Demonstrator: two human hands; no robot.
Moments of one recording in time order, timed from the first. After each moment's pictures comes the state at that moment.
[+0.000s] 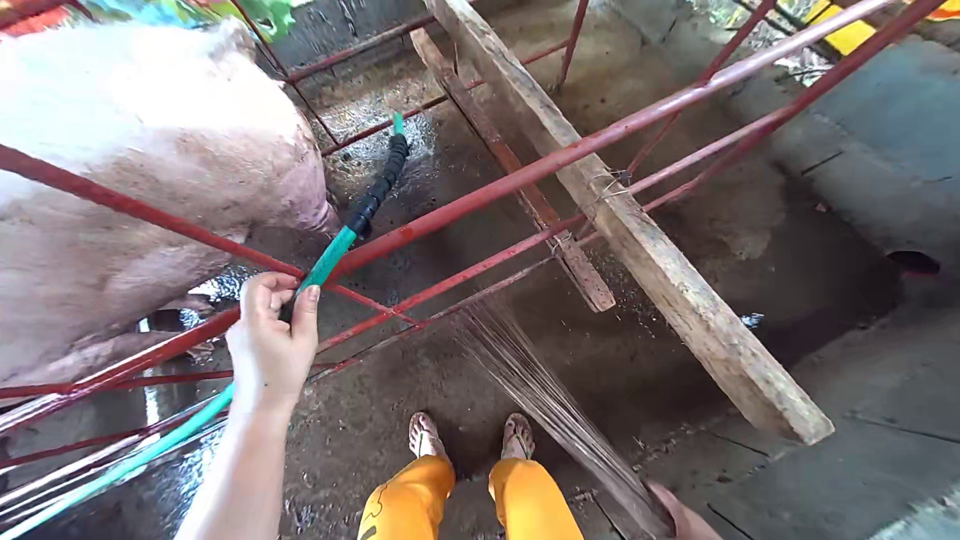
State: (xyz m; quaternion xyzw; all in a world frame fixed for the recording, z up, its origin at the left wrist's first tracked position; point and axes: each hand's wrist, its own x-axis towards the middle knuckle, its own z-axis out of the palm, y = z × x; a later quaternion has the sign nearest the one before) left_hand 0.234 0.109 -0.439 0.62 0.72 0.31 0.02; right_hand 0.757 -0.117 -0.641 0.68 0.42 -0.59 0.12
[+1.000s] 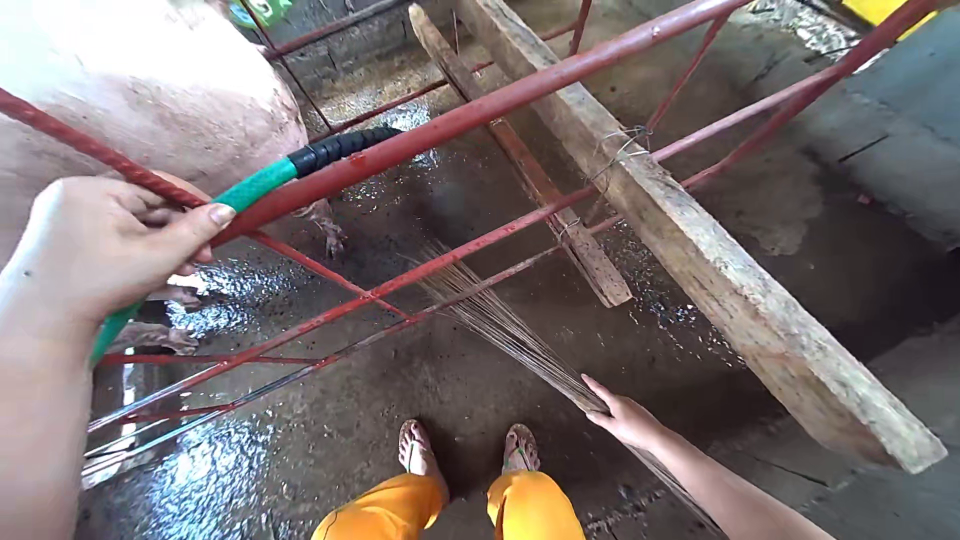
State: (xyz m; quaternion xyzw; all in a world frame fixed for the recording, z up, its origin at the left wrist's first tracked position) left_hand 0.185 0.149 -0.415 0.68 0.69 0.23 0.09; right_hand 0.725 0.025 -0.781 0.60 0.58 -0.52 0.18
